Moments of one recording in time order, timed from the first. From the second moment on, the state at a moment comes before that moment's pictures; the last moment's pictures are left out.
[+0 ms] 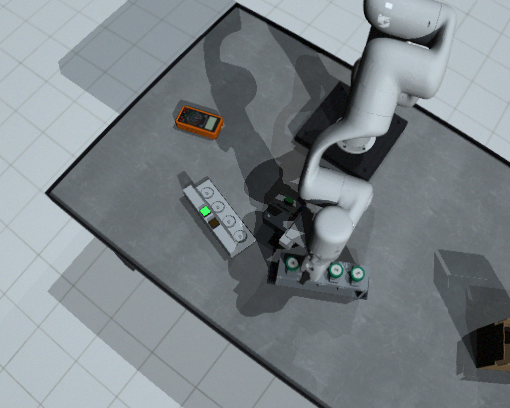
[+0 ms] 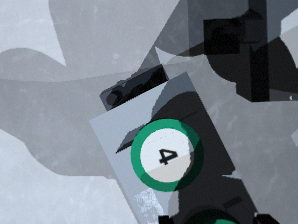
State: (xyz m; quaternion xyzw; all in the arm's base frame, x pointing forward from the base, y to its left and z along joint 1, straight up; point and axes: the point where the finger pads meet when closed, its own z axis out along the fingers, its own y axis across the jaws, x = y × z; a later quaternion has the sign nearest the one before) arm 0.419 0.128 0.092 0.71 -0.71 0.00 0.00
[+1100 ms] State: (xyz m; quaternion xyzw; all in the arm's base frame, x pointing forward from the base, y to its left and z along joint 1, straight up) arm 0.419 0.128 0.092 0.98 -0.18 0.00 0.00
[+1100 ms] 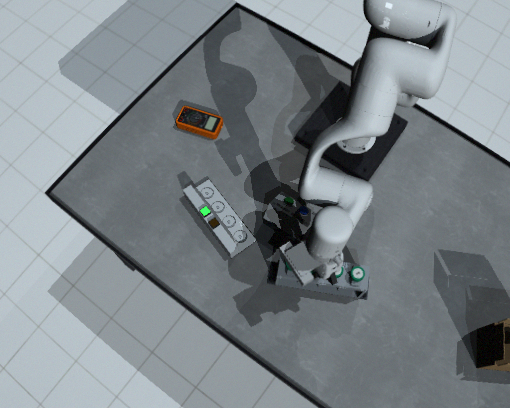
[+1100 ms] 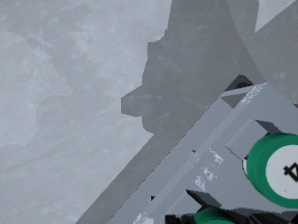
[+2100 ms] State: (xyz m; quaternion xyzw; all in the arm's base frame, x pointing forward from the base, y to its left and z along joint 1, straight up) arm 0.419 0.128 0.092 0.88 -0.47 0.00 0.00
